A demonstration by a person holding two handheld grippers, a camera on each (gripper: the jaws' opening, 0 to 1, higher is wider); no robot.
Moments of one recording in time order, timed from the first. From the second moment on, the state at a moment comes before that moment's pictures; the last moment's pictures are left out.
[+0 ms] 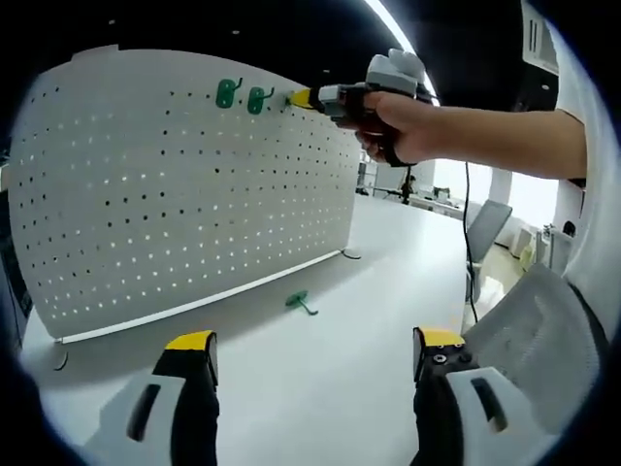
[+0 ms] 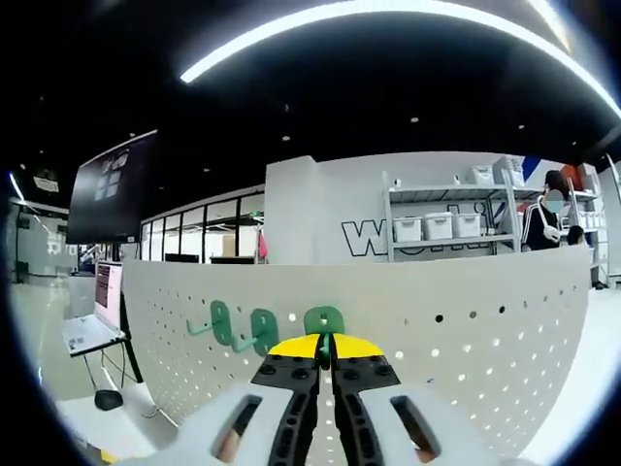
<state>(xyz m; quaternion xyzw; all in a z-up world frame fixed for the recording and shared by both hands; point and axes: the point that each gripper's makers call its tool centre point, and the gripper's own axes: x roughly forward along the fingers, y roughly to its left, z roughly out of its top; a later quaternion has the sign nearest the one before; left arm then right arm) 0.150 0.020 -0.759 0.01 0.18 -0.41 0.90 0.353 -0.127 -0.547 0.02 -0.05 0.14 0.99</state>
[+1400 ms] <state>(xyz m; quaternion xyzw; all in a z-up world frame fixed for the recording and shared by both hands) 0.157 0.029 -0.757 0.00 0.17 -0.39 0.90 0.366 -0.123 -0.554 0.01 -0.04 0.05 1.00</state>
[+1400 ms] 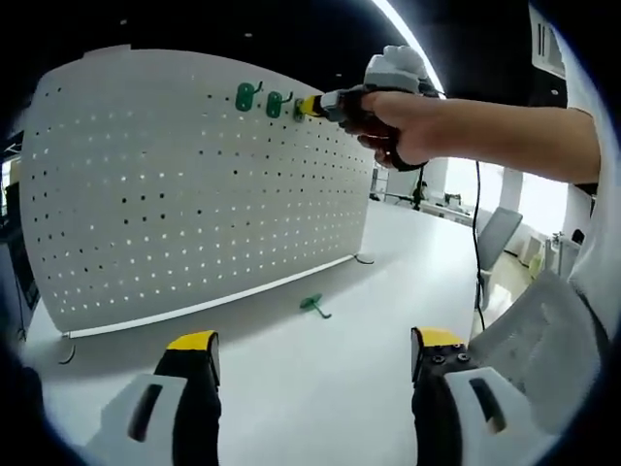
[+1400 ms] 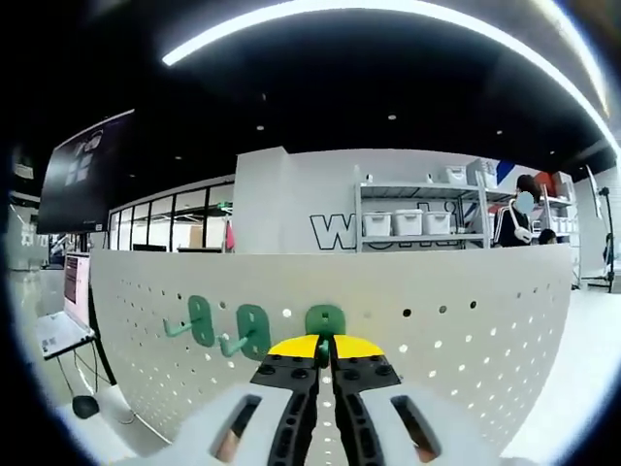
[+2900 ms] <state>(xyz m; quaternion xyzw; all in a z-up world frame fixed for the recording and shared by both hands) 0.159 0.039 -0.756 0.01 0.17 -0.38 0.91 0.352 -0.107 -0.558 0.03 -0.04 0.18 0.98</state>
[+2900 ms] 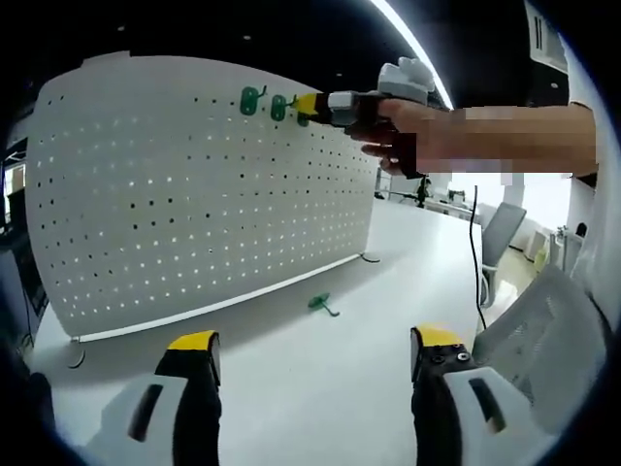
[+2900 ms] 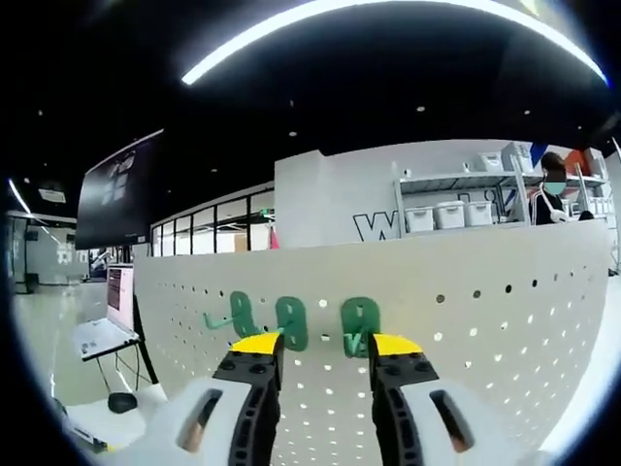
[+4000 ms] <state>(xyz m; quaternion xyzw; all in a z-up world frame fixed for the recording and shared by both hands) 0.157 0.037 -0.756 0.01 0.17 -0.38 0.91 0.320 -0.102 -0.566 0.00 -0.05 0.24 0.97</state>
